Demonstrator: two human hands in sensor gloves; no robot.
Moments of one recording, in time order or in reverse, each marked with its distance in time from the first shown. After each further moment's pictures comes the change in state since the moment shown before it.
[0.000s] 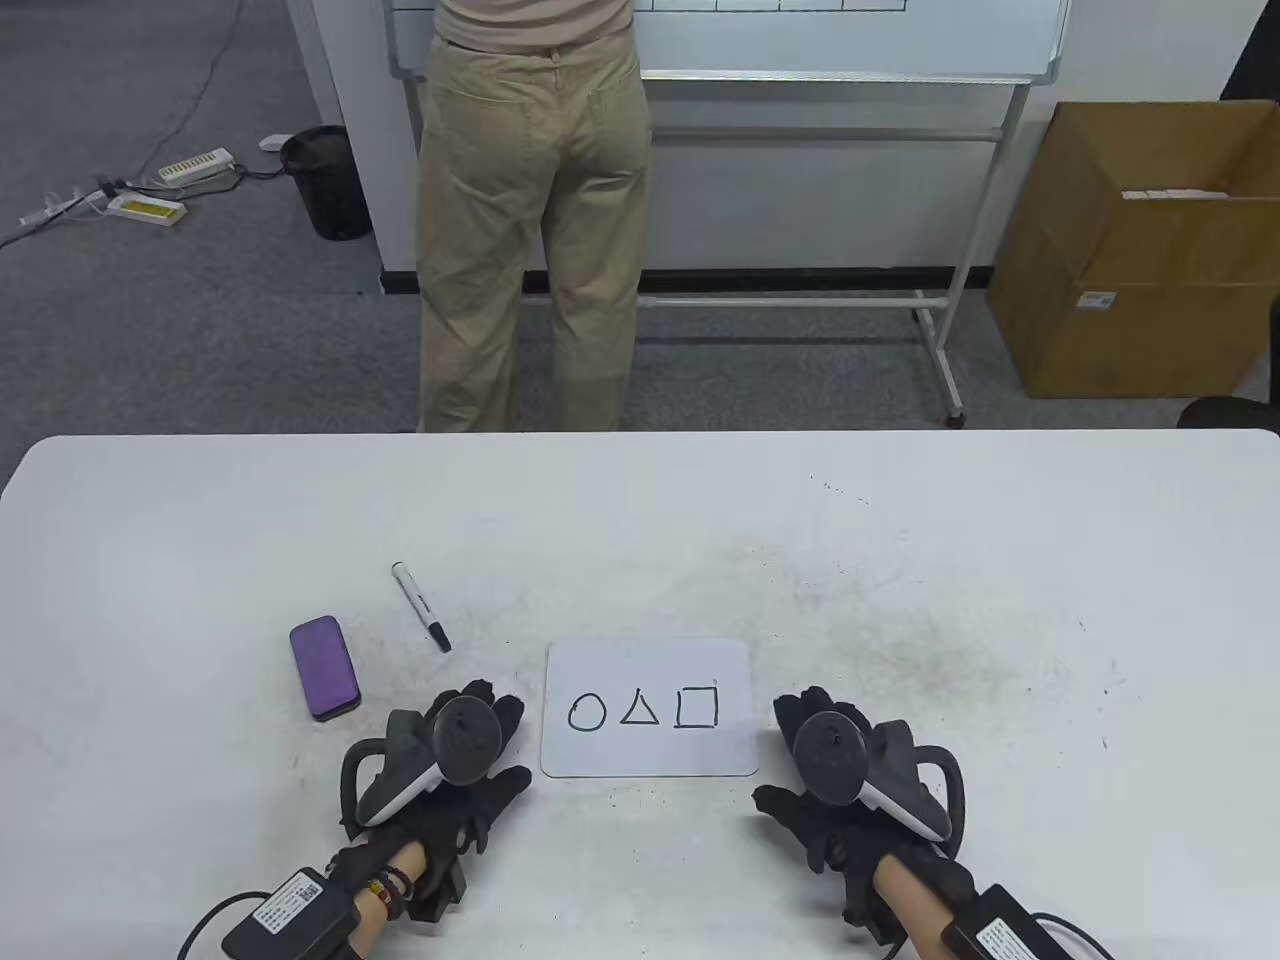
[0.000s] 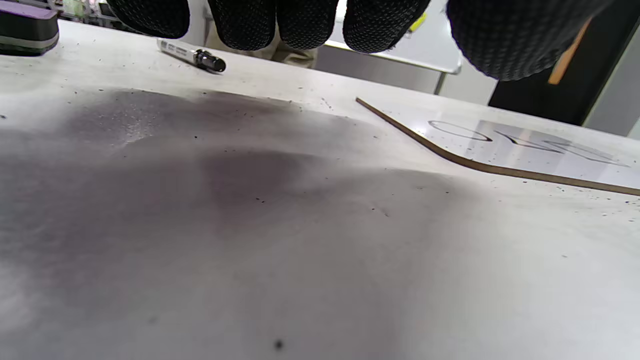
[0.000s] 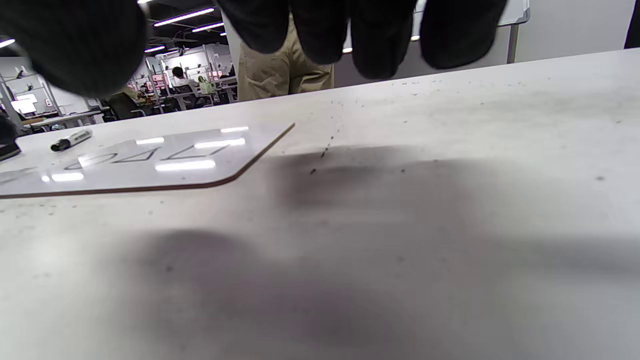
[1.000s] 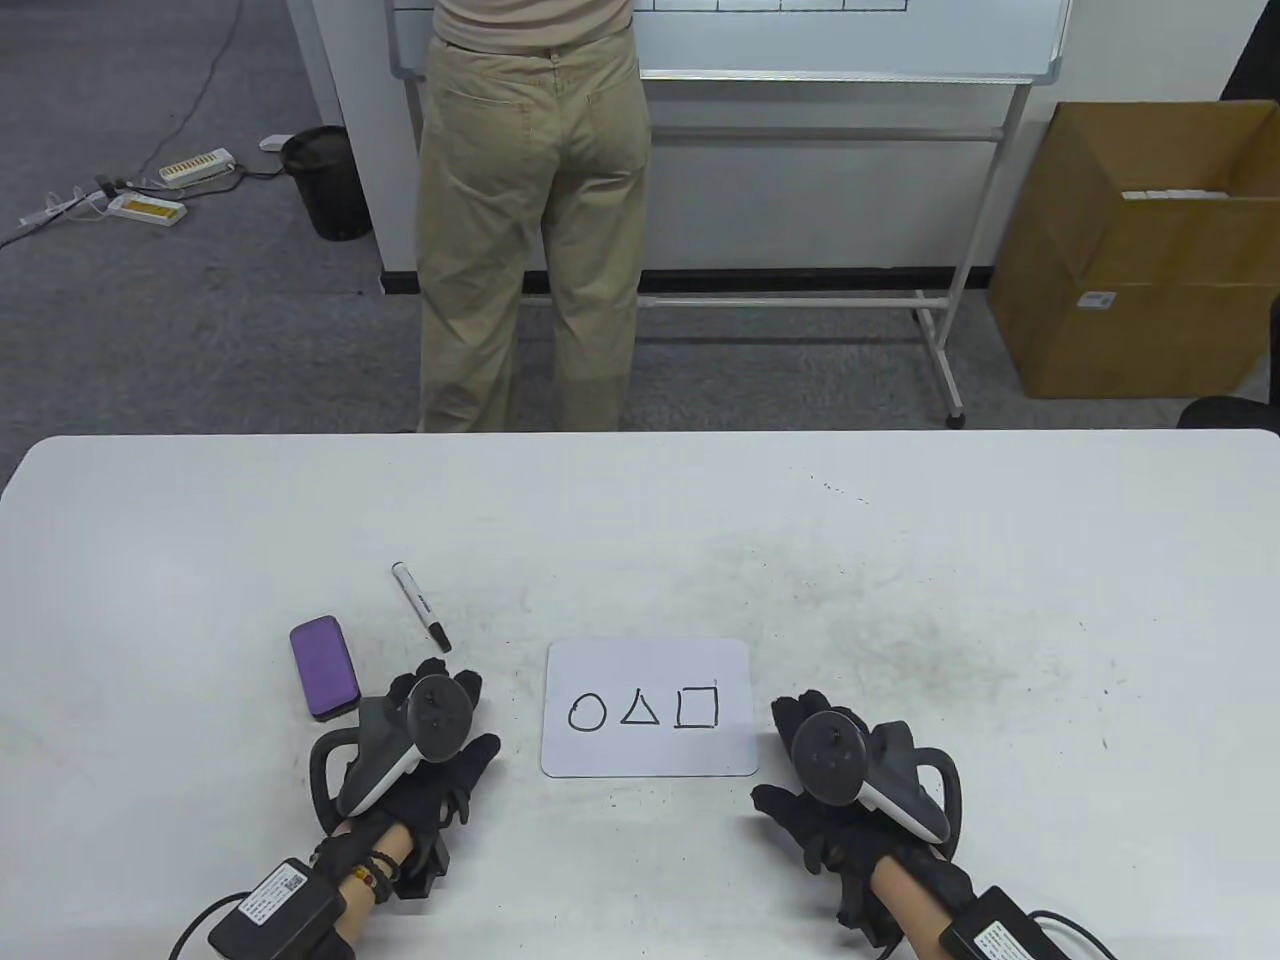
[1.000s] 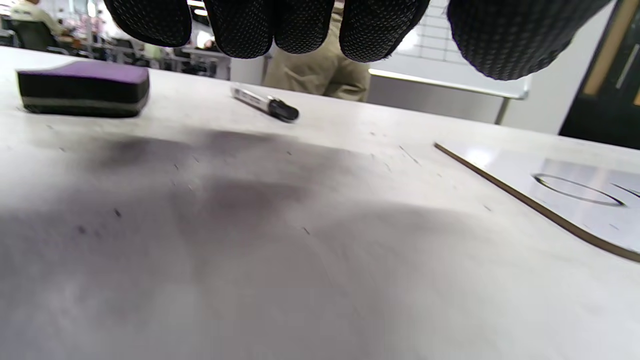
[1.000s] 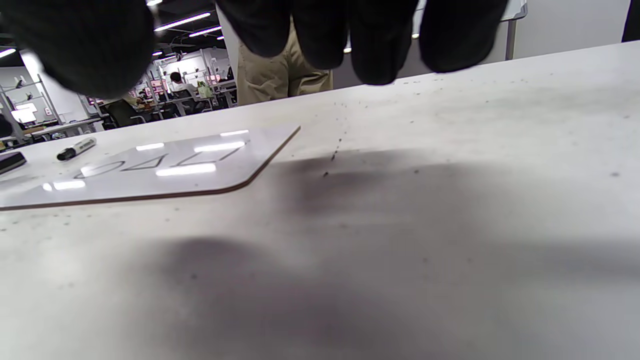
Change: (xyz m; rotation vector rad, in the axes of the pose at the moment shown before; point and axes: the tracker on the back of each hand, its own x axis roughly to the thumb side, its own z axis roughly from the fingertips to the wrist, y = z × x) left_hand -0.029 0.021 -0.007 0.103 0.195 -0.015; right_hand 0.003 -0.002 0.001 -0.003 0.005 -0.028
